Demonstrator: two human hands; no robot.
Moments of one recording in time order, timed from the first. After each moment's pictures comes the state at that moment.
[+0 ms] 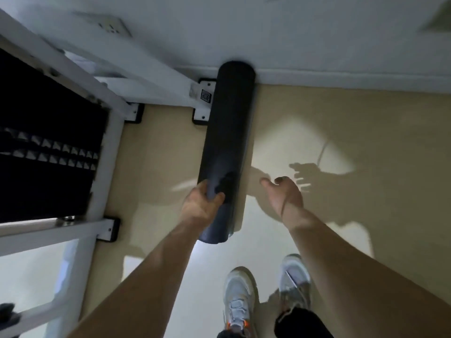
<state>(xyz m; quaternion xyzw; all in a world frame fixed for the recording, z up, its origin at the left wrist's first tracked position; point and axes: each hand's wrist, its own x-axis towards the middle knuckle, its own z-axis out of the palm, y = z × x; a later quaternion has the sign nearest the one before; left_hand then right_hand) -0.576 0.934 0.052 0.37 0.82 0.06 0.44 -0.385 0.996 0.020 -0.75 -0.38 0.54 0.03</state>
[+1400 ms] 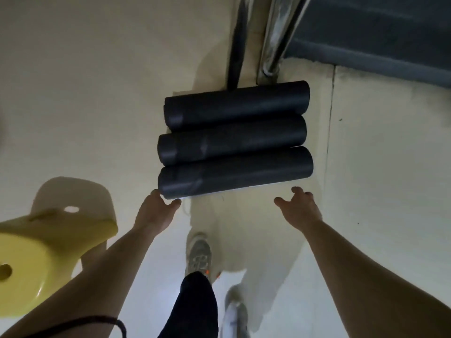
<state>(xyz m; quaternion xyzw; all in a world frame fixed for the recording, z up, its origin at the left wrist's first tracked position) 0.237 0.145 0.166 0.82 0.37 -0.29 0.33 0.306 -0.172 0.188 -0.89 0.22 0.37 0.18</state>
